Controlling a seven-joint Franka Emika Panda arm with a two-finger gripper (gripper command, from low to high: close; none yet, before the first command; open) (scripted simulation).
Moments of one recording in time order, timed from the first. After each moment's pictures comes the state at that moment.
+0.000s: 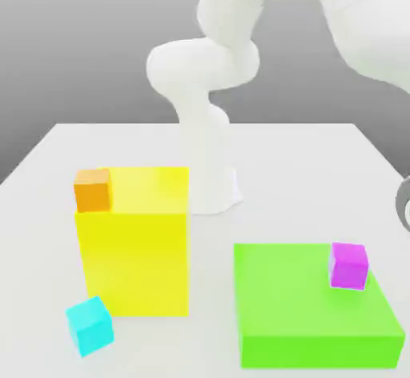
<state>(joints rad) 0.48 0.54 0.08 -1.95 -0.07 2.48 -0.46</state>
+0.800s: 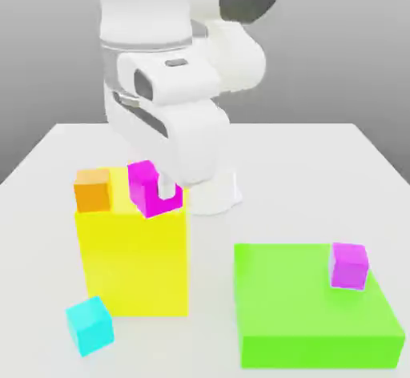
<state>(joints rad) -0.03 -0.30 -0.18 -2.40 -0.07 2.10 -1.55</state>
